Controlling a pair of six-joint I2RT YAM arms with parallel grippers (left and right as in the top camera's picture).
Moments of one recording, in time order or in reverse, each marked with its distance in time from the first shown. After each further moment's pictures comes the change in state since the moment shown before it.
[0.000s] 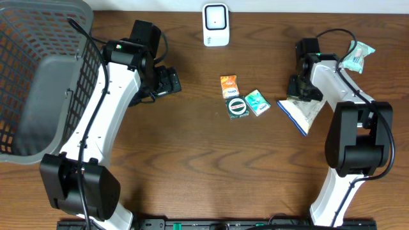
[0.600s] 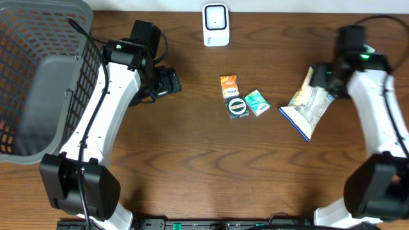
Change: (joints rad) left arm 0.000 0.000 0.000 0.000 0.000 0.000; right arm -0.151 -0.350 -0.006 -0.074 -0.127 -0.013
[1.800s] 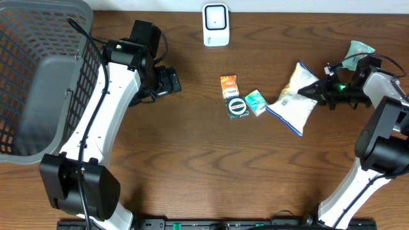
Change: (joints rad) left arm 0.000 0.000 0.000 0.000 0.000 0.000; right arm -0.236 0.415 -0.021 0.094 -1.029 -0.259
